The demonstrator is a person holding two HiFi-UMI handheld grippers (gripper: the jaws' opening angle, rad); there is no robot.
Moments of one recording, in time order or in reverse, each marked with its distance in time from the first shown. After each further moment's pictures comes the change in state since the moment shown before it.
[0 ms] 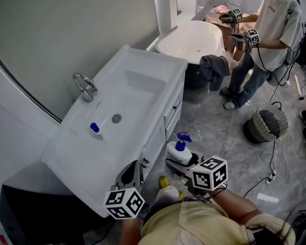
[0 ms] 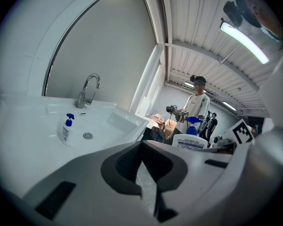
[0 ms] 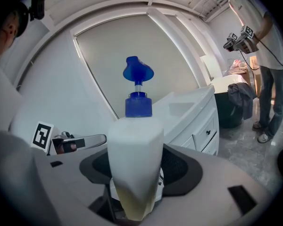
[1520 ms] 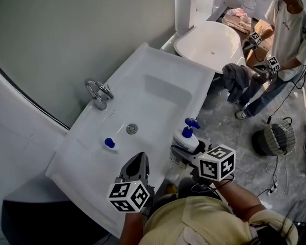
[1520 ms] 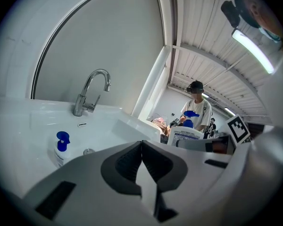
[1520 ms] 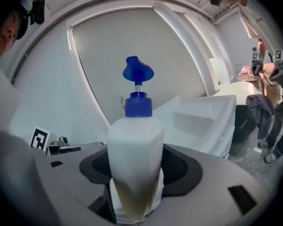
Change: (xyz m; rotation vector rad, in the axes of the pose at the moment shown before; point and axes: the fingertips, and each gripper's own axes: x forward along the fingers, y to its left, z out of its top) left arm 0.102 0.111 0.084 -0.049 -0.019 -0.025; right arm 0.155 -0.030 0.110 -0.071 0.009 -0.017
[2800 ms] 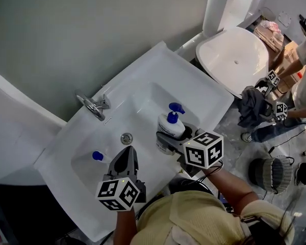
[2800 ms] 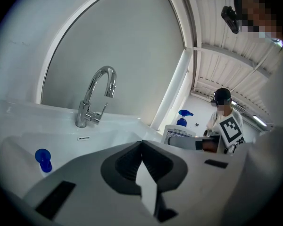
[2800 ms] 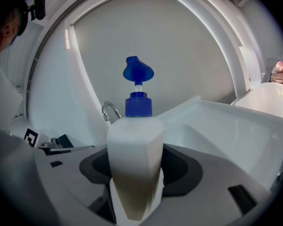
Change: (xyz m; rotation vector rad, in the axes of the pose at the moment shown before) left arm 0.119 0.043 0.068 -0.110 -0.118 0.261; right arm 0.141 -0.089 0.110 -0.119 0.124 0.236
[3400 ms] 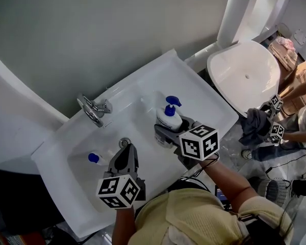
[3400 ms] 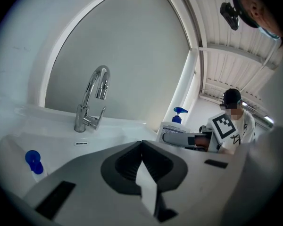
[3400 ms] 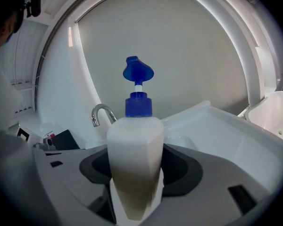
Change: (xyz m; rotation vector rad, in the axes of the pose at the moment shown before) left arm 0.034 -0.009 0.019 -0.022 -0.065 0.113; right arm 0.037 -0.037 0.046 -0.087 0.046 0.092
